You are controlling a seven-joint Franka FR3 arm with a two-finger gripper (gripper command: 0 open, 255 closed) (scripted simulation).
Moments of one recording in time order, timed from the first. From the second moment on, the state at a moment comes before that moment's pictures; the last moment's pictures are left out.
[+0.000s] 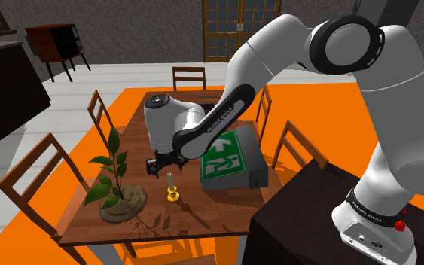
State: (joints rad) arm 0.31 0.64 0.37 -1.76 -0.52 2.40 1.26
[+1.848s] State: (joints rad) arm 0.32 0.65 0.36 -1.74 -0.53 2.40 1.25
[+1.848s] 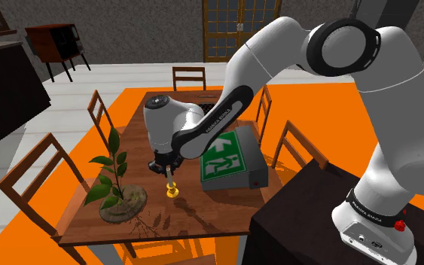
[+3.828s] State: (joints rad) arm 0.26 0.43 0.45 -1.66 -0.38 2.12 1.13
